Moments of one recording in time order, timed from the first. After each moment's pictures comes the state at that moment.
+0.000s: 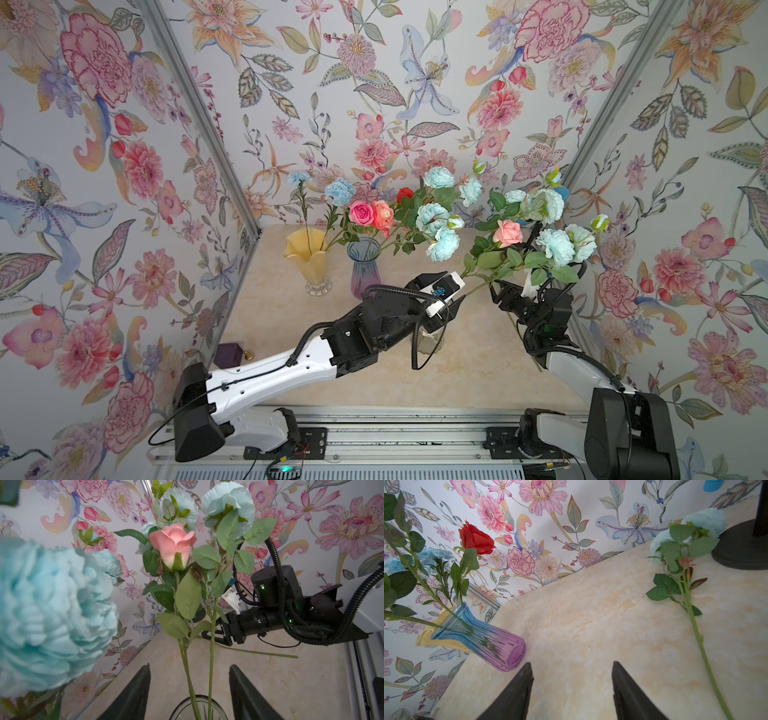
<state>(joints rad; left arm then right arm) -1.14 1.35 1.17 0.10 -0.21 0.31 -0.07 1.20 0.46 0.54 -0.49 0.50</state>
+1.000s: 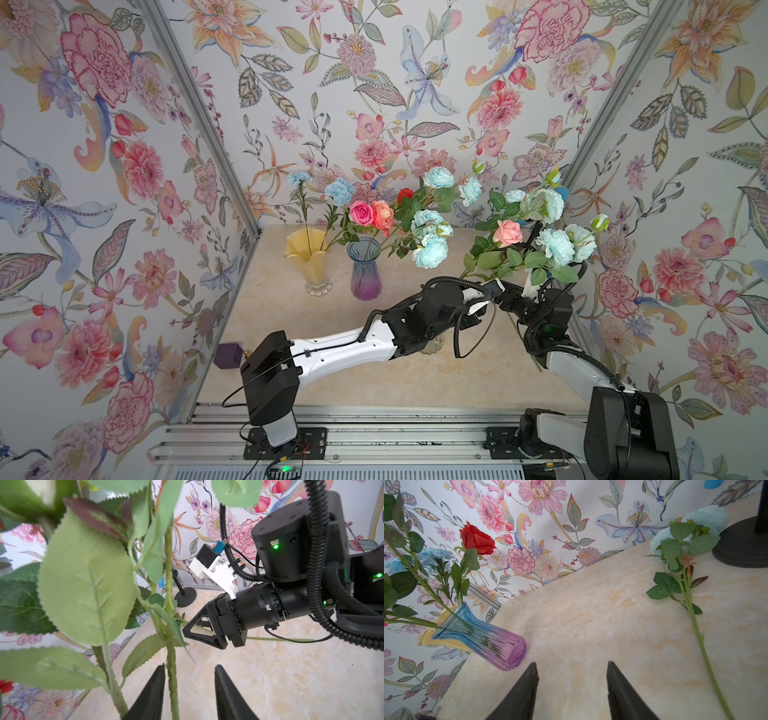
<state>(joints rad) -1.13 1.72 1.38 0.12 -0.20 0.36 -0.08 1.21 0.46 0.54 -0.50 0.51</state>
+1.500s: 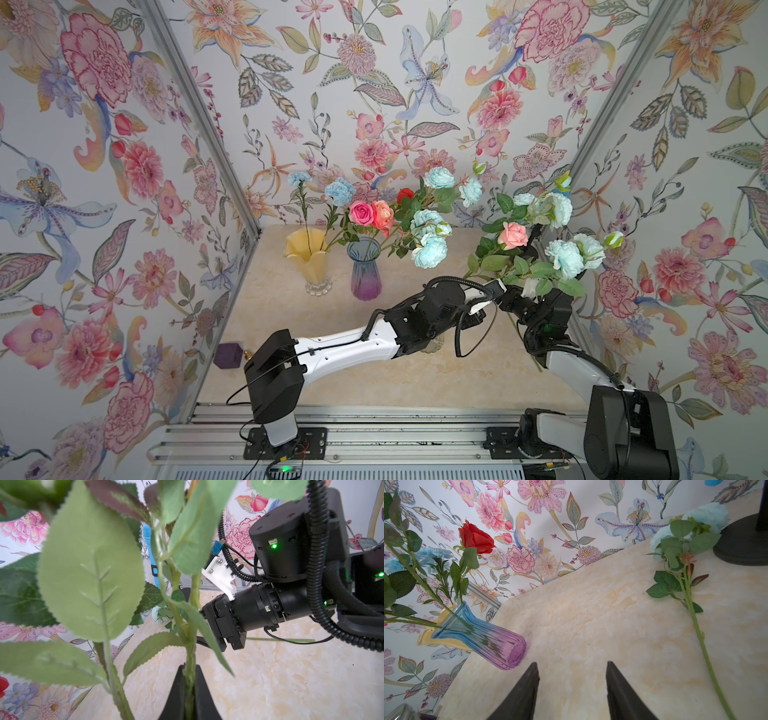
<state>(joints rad) -1.13 1.73 1.39 0.13 -0.19 0.37 -0.08 1.21 0.46 0.54 -0.51 0.51</state>
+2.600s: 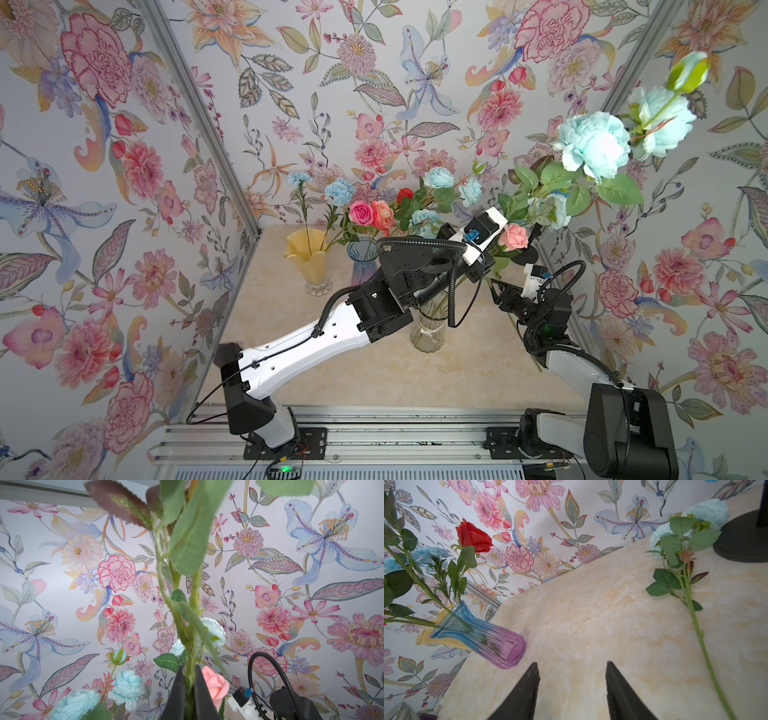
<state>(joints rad) -1.12 1.61 1.78 0.13 -0.15 0.34 -0.08 1.22 0.46 0.54 -0.51 0.51</state>
